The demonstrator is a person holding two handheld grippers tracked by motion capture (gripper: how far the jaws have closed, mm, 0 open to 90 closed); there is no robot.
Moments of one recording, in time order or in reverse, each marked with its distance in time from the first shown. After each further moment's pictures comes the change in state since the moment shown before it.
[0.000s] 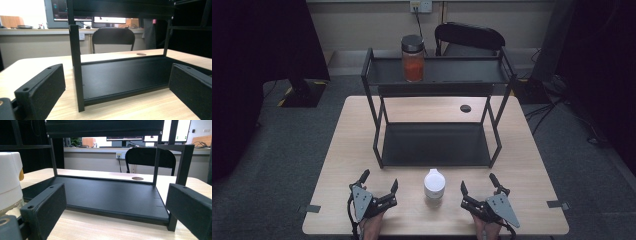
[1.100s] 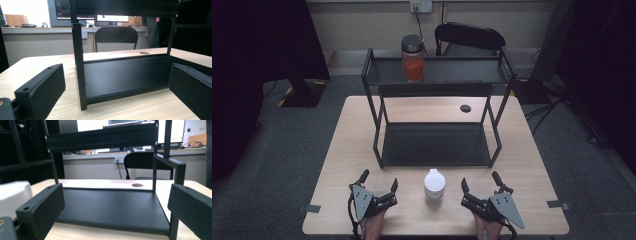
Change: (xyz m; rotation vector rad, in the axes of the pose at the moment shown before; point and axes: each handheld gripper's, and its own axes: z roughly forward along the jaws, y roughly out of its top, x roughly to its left) left arm -0.004 0.001 0.001 0.009 0.025 -0.005; right arm 0.011 0.025 -0.005 -0.034 -0.024 0.068
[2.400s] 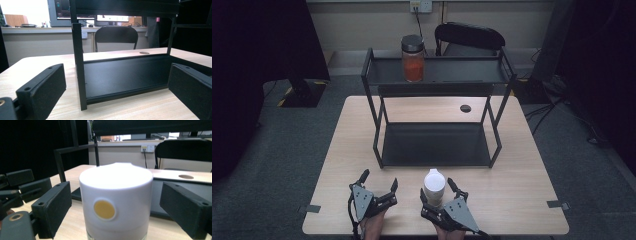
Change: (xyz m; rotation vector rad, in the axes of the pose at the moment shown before) left arm 0.000 0.000 0.000 0.000 0.000 0.000; right arm 0.079 0.001 0.011 0.114 0.162 -0.017
